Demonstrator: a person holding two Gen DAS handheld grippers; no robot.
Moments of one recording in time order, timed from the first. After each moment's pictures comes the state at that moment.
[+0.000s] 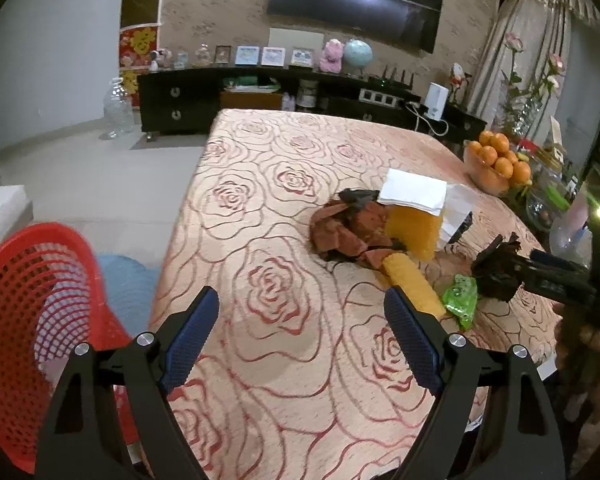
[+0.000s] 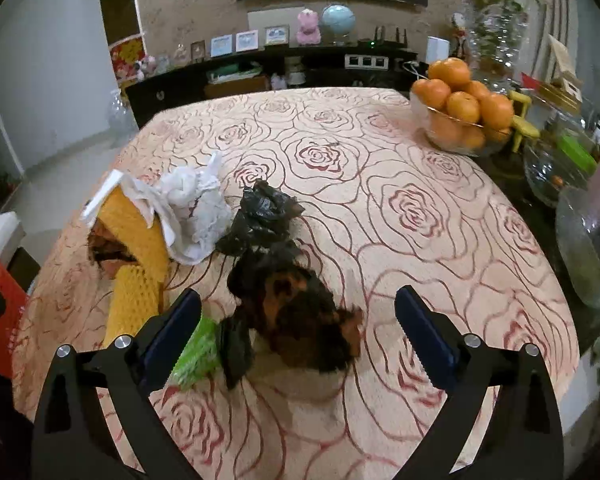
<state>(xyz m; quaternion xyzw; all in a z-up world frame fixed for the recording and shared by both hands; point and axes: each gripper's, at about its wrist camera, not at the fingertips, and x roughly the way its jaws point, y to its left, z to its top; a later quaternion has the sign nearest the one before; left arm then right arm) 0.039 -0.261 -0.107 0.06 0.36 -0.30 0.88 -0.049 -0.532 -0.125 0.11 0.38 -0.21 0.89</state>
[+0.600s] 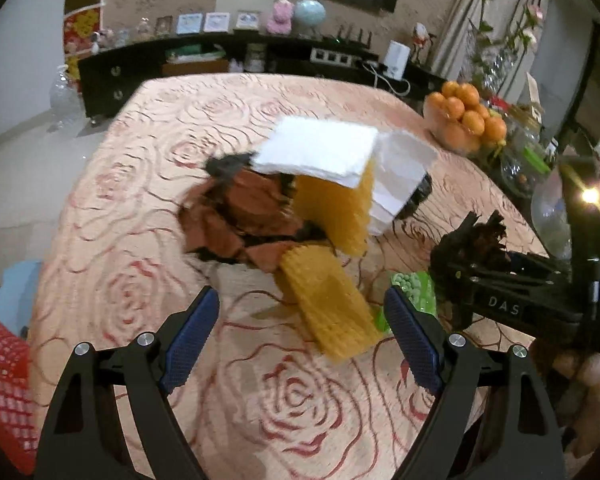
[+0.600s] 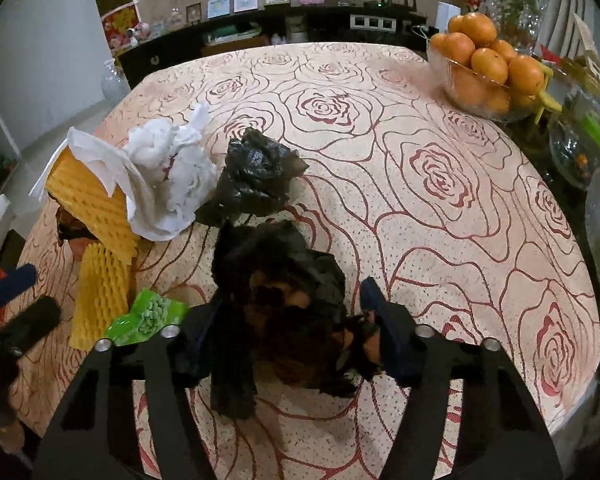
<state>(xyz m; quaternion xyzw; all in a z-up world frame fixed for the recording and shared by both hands) 0.044 -0.362 -0.149 0.08 0.41 -0.37 0.83 -0.032 -0.544 -0.155 0.14 0.44 -0.20 0.87</state>
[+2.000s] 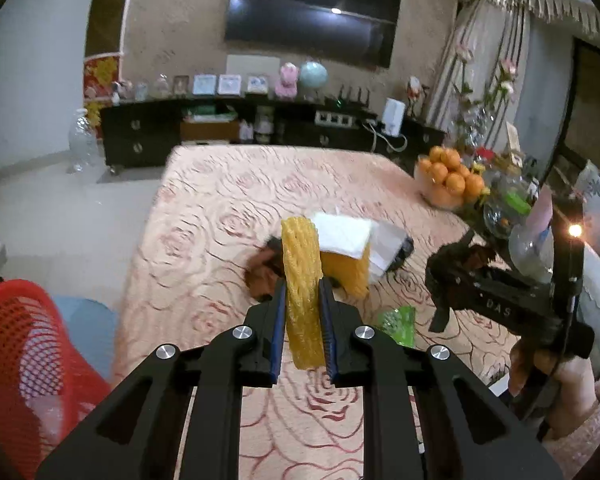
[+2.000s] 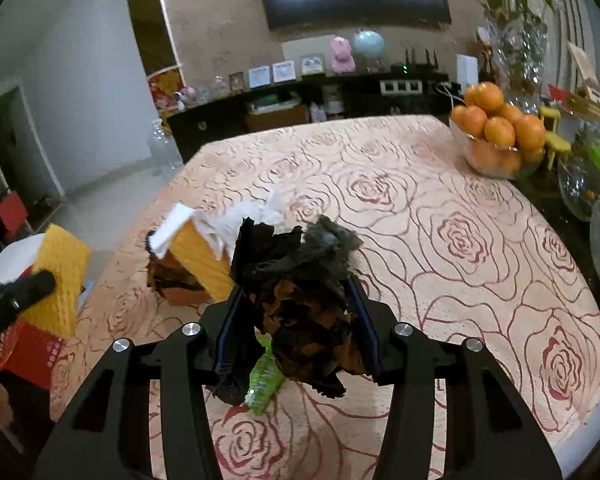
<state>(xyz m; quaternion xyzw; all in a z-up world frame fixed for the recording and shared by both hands) 0.017 -0.282 -0.069 0.05 0.31 -0.36 0.88 -0.061 -0.507 -0.100 0.14 0.31 -0.14 0.93</state>
